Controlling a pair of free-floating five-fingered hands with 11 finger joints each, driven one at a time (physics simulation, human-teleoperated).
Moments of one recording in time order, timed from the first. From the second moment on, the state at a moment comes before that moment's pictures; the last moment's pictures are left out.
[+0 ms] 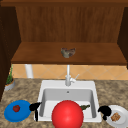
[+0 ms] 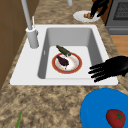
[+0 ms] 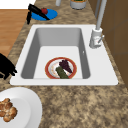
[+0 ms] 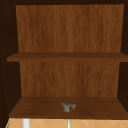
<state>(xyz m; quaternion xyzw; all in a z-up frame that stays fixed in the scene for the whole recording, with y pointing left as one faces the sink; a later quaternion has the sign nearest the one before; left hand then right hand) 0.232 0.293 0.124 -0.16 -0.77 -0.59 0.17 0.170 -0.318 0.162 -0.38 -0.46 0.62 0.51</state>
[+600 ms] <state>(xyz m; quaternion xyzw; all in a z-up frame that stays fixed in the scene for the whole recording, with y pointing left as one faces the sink) 0.200 0.275 0.124 -0.16 -0.77 -0.60 0.17 0.169 -0.318 0.162 -0.37 -0.46 0.62 0.52</state>
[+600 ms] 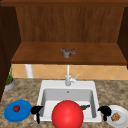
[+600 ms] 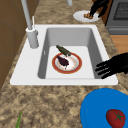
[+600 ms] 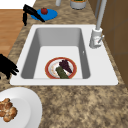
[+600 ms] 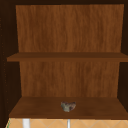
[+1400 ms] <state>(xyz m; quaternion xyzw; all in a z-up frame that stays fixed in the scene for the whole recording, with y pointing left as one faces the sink) 0.200 0.274 0.123 -0.14 -0.77 -0.60 0.16 0.238 -0.257 0.129 -0.36 -0.44 0.63 0.52</state>
